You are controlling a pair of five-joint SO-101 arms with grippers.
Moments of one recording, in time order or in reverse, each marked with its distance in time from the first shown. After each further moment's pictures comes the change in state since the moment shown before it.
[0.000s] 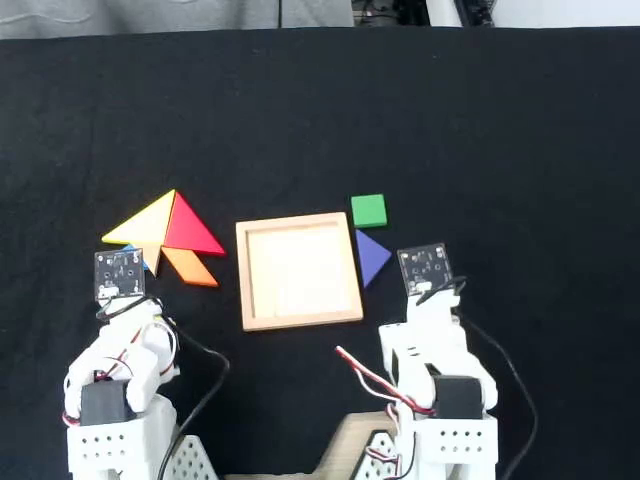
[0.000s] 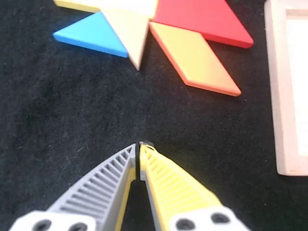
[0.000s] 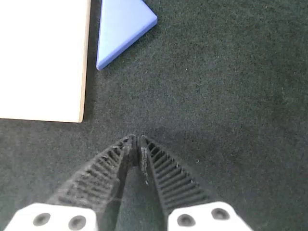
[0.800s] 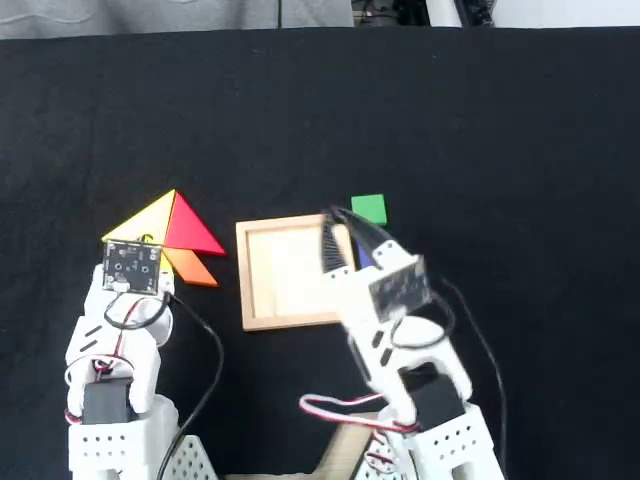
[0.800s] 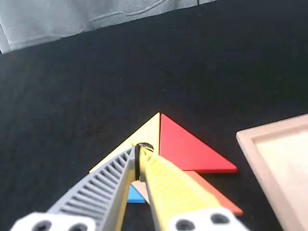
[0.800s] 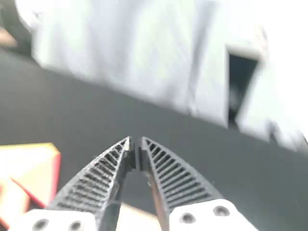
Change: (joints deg) left arm 1.9 0.0 0.0 -31.2 -16.2; right arm -25.2 0.0 0.0 -58.3 -0.2
